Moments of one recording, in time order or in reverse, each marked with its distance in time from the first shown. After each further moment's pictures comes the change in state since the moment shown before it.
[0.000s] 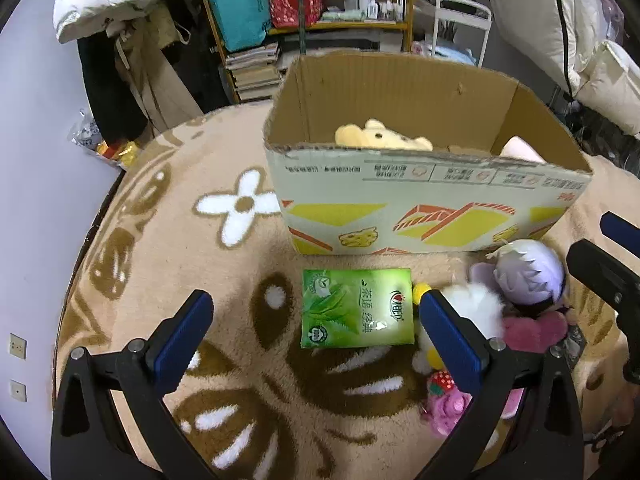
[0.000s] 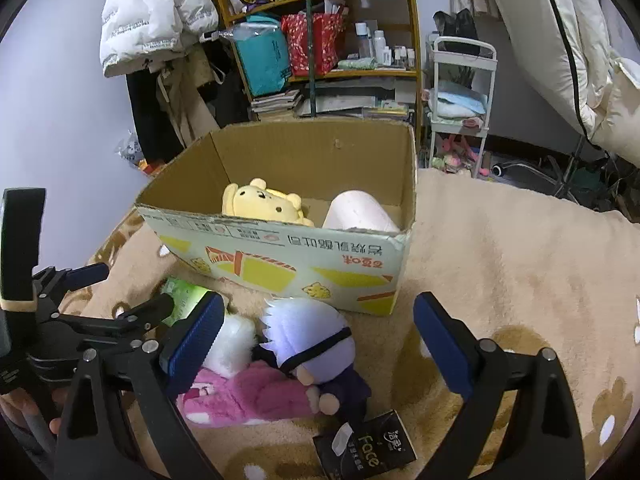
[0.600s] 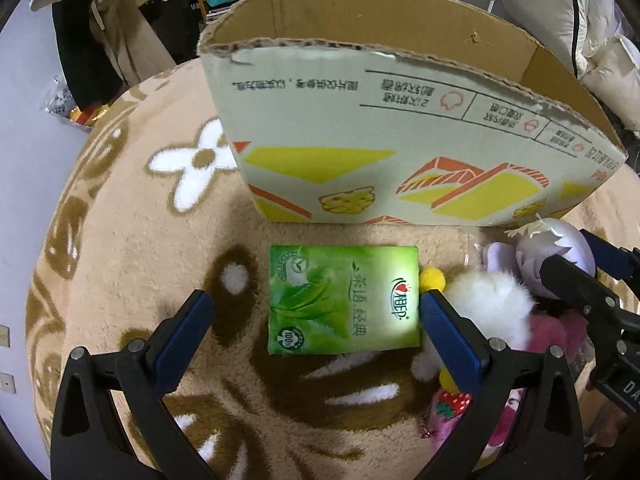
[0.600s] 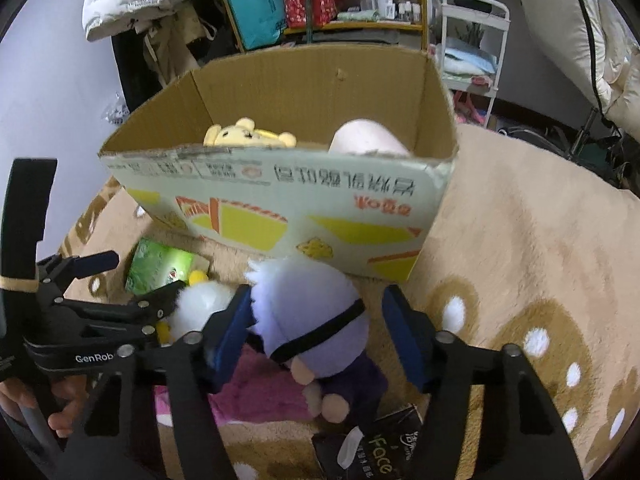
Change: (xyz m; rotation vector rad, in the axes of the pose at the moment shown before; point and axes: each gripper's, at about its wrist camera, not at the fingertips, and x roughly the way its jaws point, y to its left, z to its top) left arm 0.046 -0.005 -0.004 -0.012 0.130 -0.062; right arm 0.045 0.002 -0.013 0.001 0.166 -0.003
